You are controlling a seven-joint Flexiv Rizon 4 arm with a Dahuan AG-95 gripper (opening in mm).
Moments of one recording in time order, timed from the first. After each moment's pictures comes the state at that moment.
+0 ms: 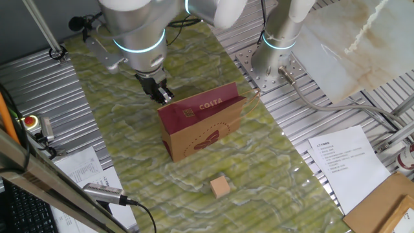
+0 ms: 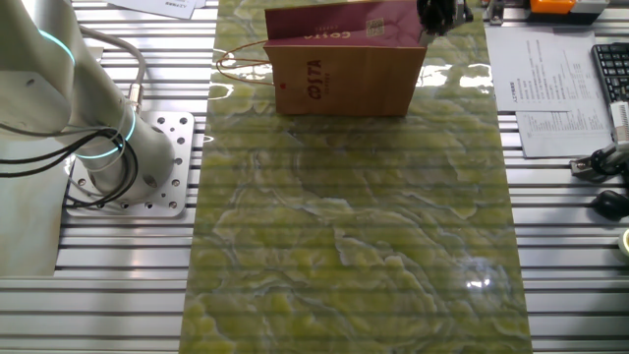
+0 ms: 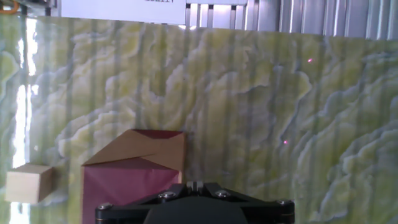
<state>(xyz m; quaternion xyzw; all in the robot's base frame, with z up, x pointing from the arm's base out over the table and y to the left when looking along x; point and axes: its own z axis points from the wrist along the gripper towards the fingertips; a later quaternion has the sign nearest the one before) 0.522 0.128 0.256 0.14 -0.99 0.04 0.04</state>
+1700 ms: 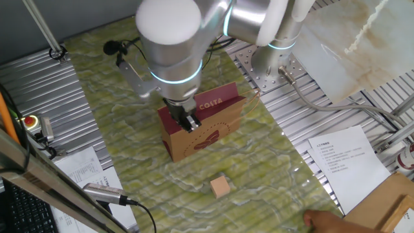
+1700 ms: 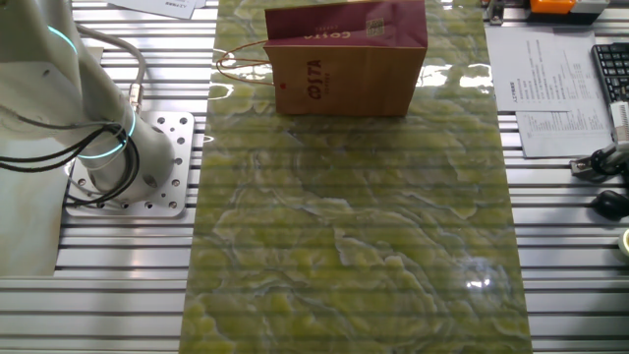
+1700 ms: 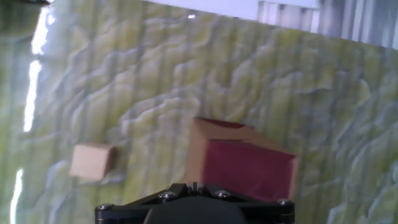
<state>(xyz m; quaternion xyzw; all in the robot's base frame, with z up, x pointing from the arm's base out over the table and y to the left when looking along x) 0.491 0.226 0.256 0.11 -0.99 0.02 0.03</state>
